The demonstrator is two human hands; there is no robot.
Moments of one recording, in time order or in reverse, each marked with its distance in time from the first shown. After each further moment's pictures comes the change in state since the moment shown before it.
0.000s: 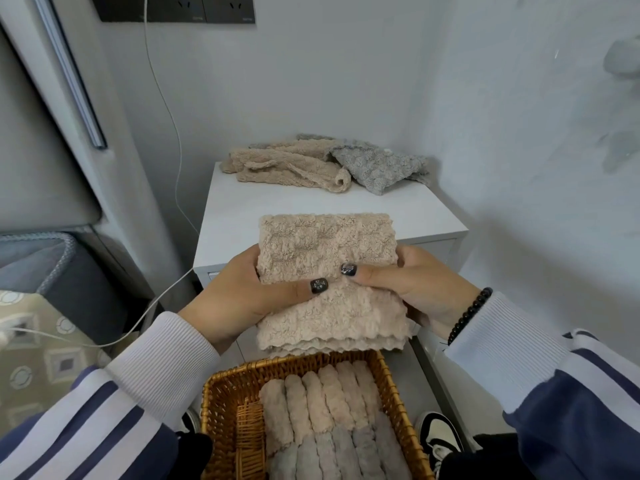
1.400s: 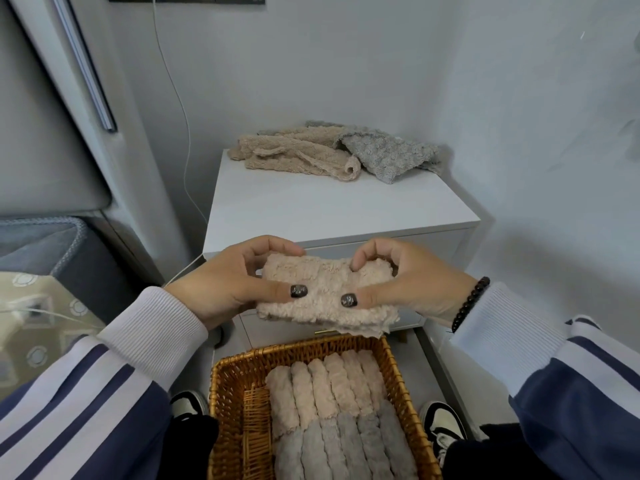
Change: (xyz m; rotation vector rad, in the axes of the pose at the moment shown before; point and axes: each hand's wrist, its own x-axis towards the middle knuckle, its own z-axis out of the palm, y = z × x) left_hand 0.018 -0.027 -0.047 -0.011 -0.174 -0.108; right_hand 0.013 0.013 -0.001 -0.353 -0.142 -0.097
